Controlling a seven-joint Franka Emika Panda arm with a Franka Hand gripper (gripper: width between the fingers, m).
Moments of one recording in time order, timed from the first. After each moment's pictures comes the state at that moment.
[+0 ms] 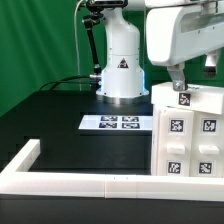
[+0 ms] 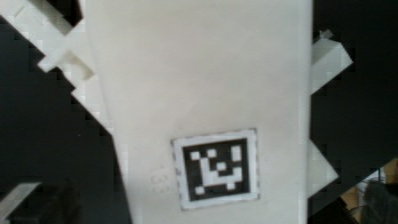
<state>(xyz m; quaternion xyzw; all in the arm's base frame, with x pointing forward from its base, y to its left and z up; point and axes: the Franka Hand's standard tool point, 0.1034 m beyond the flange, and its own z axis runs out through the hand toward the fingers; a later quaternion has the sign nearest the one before) 0.615 0.093 0.167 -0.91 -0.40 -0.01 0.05</state>
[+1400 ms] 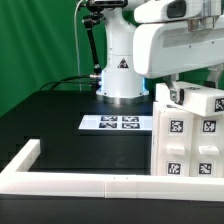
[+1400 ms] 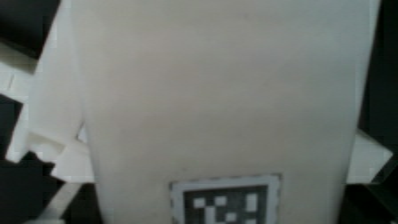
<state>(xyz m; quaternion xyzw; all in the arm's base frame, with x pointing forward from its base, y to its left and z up) 0.616 0.093 0.151 -0.98 -0.21 -0.02 0.04</state>
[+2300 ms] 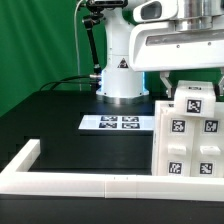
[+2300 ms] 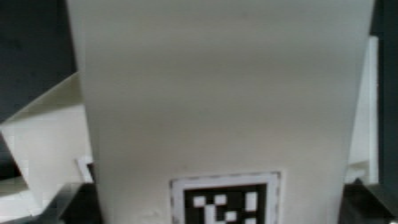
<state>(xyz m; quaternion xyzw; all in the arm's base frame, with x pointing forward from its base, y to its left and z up) 0.619 0.093 0.151 -0.99 0.15 -0.01 0.05</state>
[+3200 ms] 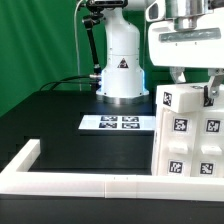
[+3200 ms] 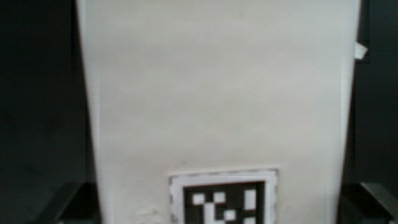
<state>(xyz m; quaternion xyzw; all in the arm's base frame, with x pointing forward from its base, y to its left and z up) 0.619 0.095 0.153 -0.85 0.53 -0.01 0.06</state>
